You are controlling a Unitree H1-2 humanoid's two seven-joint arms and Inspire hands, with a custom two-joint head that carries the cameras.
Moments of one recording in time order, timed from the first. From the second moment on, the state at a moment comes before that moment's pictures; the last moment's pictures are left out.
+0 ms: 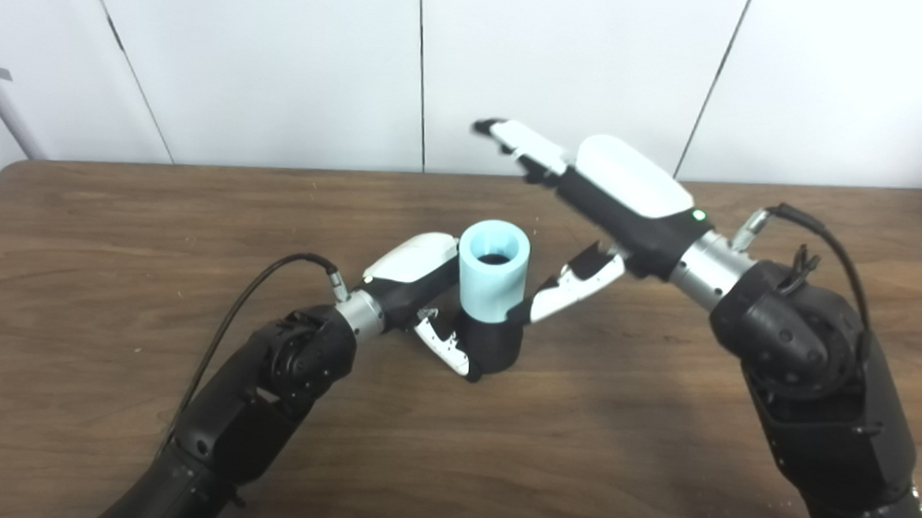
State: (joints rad) left arm -0.52 0.27 -0.48 0.15 0.57 -0.01 -0.36; right arm -0.50 -0.33 0.16 -0.44 -0.56 0.29 0.59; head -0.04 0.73
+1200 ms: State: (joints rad) left arm -0.53 0.28 -0.48 0.15 0.55 0.03 -0.38; right arm -0.21 -0.16 0.04 -0.40 -0.35 0.44 0.28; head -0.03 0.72
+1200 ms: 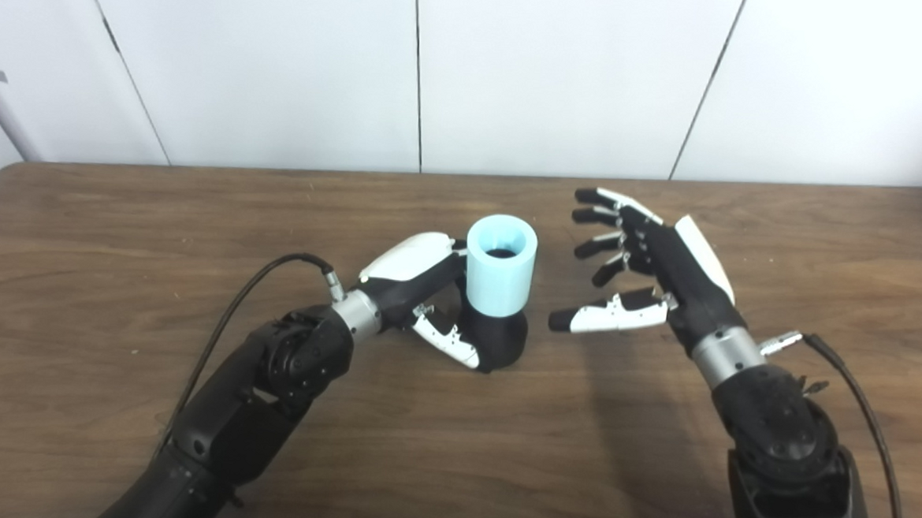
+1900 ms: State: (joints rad) left arm -0.36 0.24 -0.24 0.03 0.46 0.14 -0.29; right arm -0.17 -0.18 0.03 -0.40 -0.30 0.42 0.22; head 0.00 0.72
